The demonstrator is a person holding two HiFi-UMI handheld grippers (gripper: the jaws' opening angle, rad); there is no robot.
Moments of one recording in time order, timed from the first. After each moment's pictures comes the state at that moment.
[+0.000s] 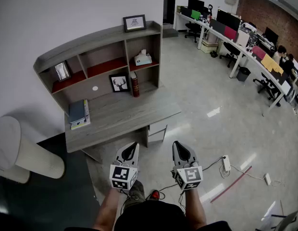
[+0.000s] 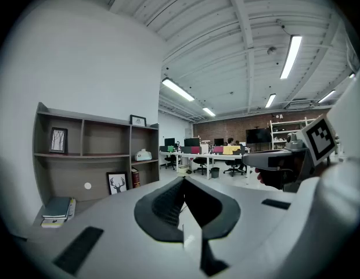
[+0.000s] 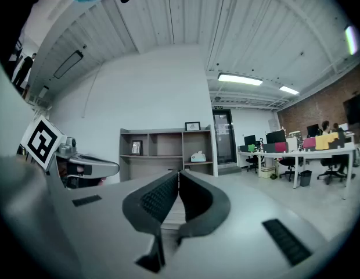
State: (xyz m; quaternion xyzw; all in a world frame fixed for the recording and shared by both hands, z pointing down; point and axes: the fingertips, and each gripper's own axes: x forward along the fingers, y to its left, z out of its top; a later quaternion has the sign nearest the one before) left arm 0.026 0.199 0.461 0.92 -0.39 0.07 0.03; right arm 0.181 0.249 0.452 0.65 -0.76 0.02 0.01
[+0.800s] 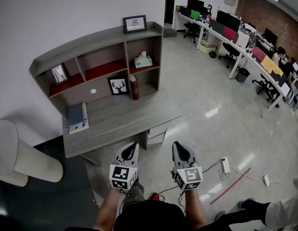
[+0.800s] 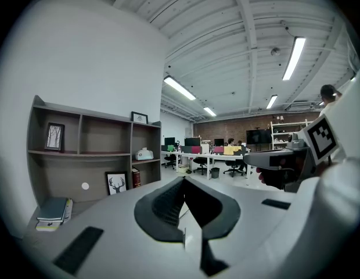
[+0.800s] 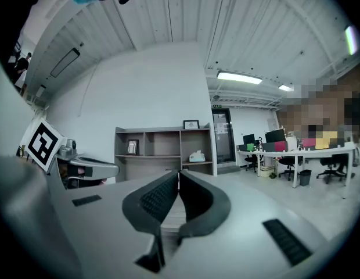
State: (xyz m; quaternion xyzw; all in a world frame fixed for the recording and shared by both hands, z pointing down) left arm 0.027 0.154 0.466 0.92 -0.39 0.07 0.04; right arm 0.181 0.207 0.453 0.66 -0.75 0.03 0.01
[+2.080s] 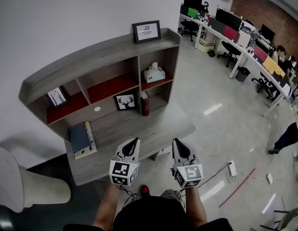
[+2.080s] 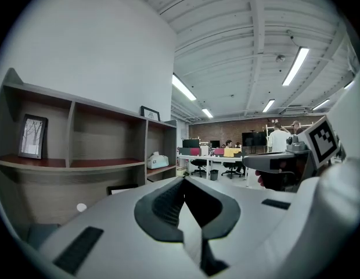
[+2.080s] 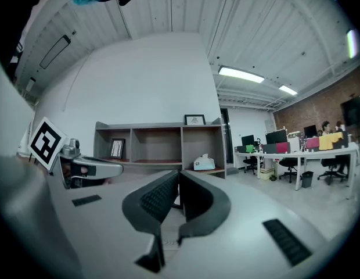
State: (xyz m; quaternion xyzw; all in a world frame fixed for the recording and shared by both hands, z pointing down) left arm -0.021 -0.056 0.454 0.94 -0.34 0.07 0.04; right arm 0.120 0.010 0.442 0.68 -0.73 0.03 0.01
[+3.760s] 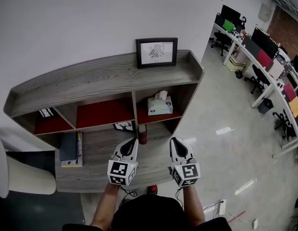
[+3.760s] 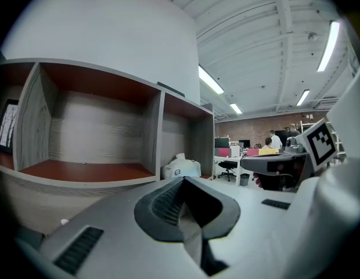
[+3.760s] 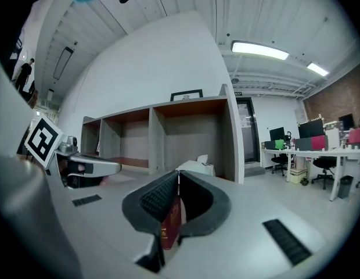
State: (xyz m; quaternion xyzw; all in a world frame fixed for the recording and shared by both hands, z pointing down) left arm 0.088 -0.276 0.474 0.88 -0.47 0.06 0.07; right arm 0.241 -0.258 0.467 0.57 -0.82 0.03 0.03
